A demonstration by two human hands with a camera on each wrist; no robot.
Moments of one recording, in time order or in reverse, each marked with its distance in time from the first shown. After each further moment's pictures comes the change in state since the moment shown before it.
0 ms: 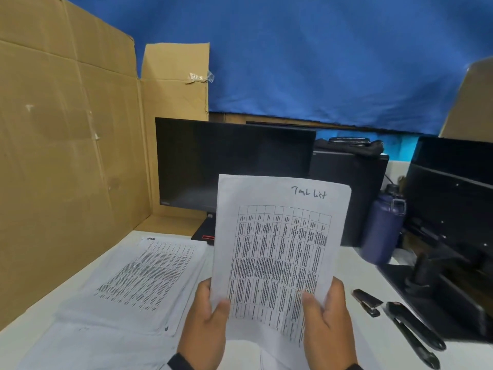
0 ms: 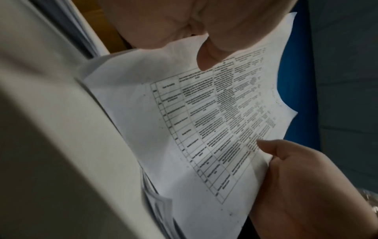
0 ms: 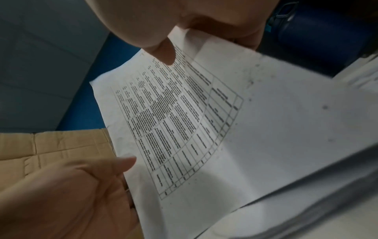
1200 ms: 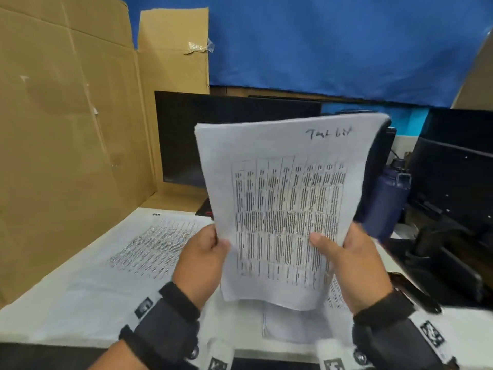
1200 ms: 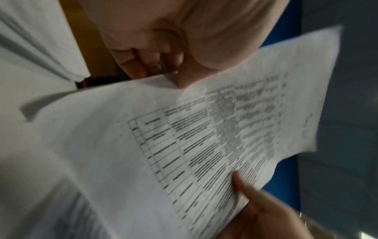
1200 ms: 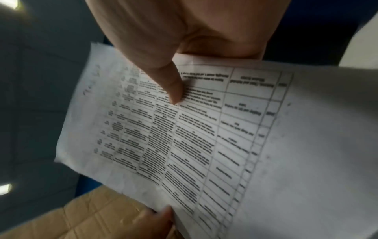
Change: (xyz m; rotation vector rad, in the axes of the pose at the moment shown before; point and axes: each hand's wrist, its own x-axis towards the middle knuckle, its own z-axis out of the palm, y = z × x) left_hand 0.015 0.055 -0.022 0.038 -0.024 0.038; right_hand 0.040 -0.045 -0.033 0.229 -0.218 0.042
